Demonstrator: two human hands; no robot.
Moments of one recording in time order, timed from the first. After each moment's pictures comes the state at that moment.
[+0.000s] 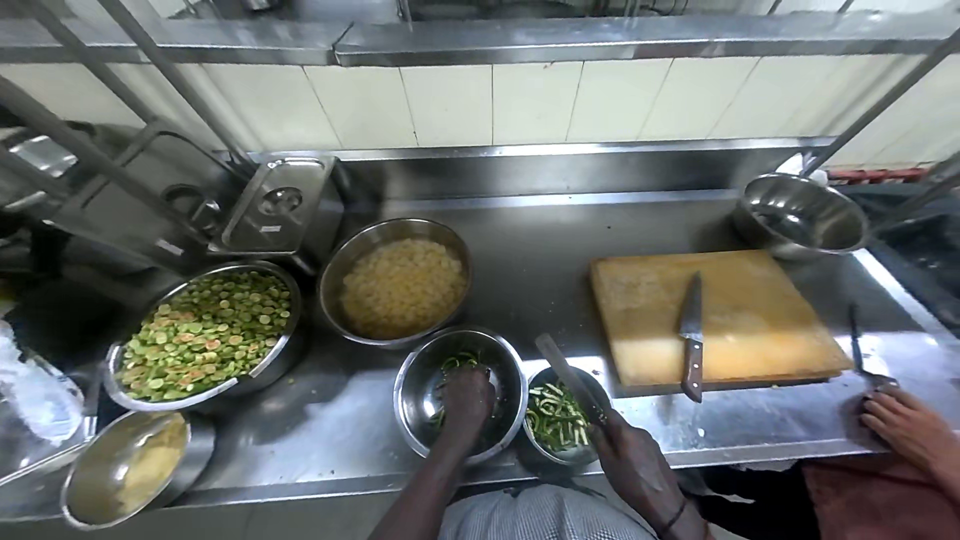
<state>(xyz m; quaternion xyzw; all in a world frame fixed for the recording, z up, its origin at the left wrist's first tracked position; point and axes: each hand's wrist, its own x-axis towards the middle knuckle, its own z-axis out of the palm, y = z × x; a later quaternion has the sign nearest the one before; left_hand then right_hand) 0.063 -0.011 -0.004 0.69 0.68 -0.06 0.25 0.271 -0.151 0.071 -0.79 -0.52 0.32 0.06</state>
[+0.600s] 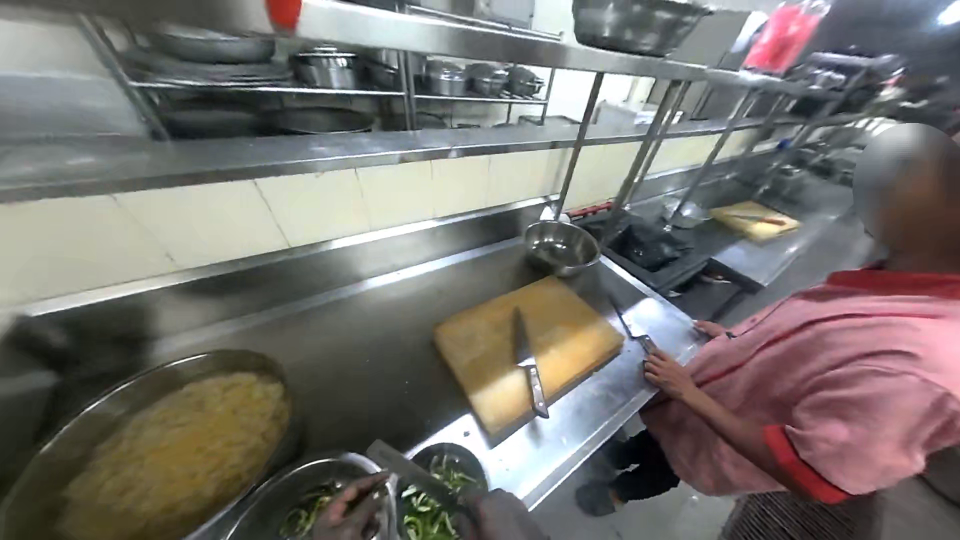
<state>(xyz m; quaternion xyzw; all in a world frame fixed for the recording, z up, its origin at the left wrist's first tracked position) 0.074 -0.031 0.022 0.53 0.44 0.32 0.65 0.269 -0.163 0.085 -0.75 -0.52 0.39 0.12</state>
